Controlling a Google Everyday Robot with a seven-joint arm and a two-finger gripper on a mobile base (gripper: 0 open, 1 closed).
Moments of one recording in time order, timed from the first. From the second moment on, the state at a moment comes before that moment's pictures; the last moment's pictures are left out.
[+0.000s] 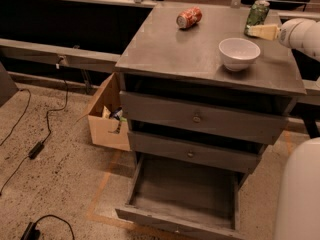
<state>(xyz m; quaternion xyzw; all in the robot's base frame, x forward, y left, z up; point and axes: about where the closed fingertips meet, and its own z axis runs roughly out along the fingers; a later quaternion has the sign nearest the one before) 0.867 -0.426 0.906 -0.04 0.78 -0.01 0.62</state>
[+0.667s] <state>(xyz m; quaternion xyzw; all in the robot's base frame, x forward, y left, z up) 0.912 -0.394 0.900 -0.07 0.76 0.01 0.64</state>
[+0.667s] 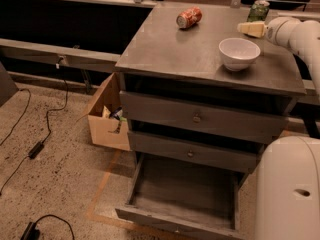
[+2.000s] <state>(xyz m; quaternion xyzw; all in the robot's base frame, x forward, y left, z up) 0.960 -0.402 0.888 -0.05 0.74 -0.06 0.67</state>
